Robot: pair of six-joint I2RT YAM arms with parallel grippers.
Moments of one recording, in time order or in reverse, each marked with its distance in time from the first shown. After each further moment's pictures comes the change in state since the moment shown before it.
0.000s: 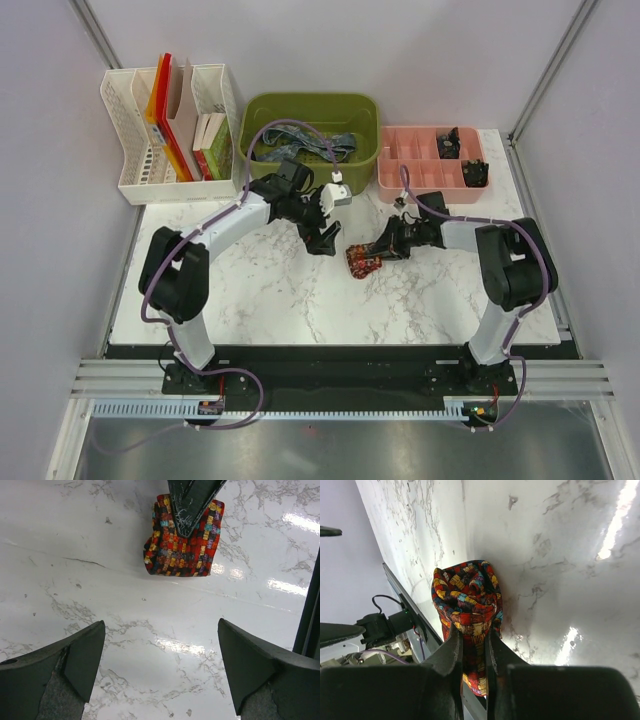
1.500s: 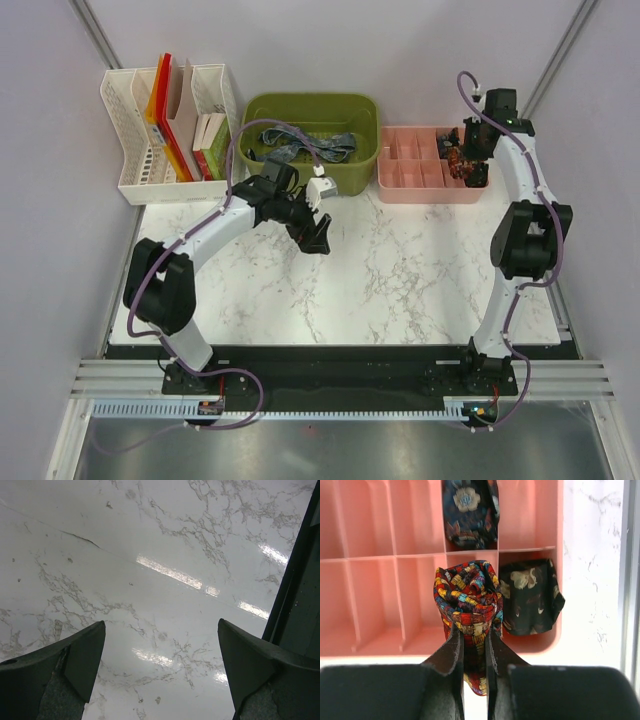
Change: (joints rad) left arm 0.048 -0.104 -0.076 0.020 0.029 -0.177; right arm -0.315 0.254 1.096 -0.660 0.766 -0.546
